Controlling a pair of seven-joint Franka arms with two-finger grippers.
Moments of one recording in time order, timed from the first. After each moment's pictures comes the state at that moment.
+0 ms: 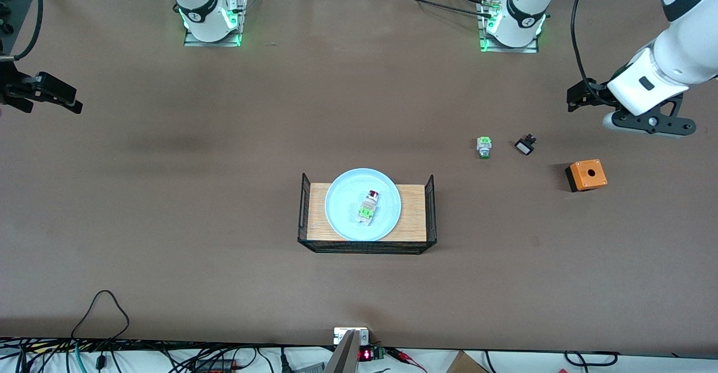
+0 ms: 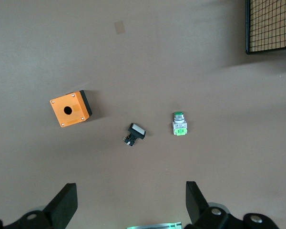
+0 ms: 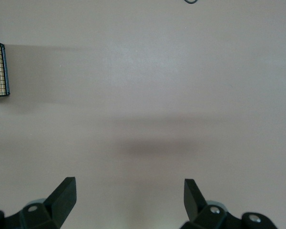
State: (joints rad) left arm -0.08 0.01 -0.03 -1.70 0.02 1.57 0.03; right arm 0.04 0.03 -0.09 -1.56 0.01 1.58 -0.04
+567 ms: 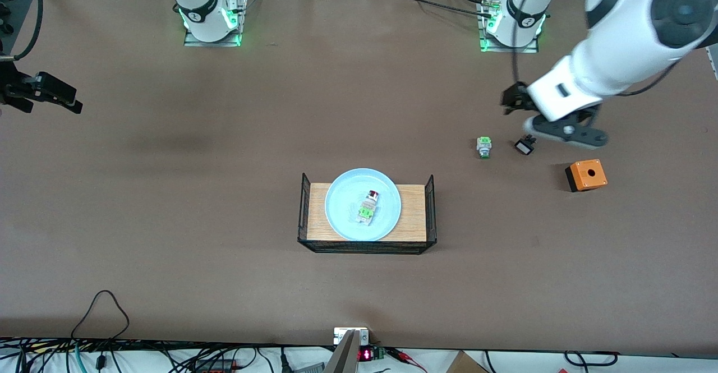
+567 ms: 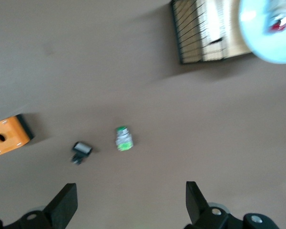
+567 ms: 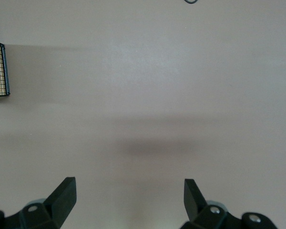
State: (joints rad) left arm -0.30 0.17 -0.04 -1.51 -0.08 1.57 -0.13; right arm 0.04 0.03 -0.09 -1.56 0.01 1.58 -0.04
